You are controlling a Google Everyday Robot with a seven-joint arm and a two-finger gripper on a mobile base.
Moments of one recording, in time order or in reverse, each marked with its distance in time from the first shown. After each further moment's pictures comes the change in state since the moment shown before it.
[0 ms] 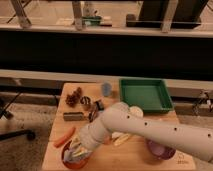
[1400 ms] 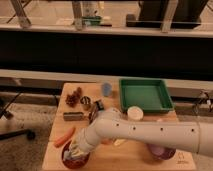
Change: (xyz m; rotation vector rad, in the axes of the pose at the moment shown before) arm 0.041 -0.011 0.047 0.036 0.094 0.012
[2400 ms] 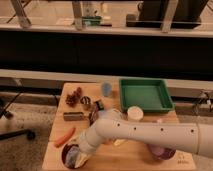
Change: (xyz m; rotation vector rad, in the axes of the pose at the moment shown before) arm 0.000 0.009 0.002 -0.031 -0.021 -0.006
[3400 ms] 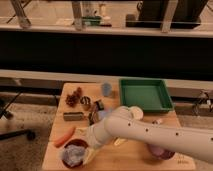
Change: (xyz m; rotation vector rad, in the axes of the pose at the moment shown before) arm 0.019 -0.013 -0.053 0.134 0.070 0.039
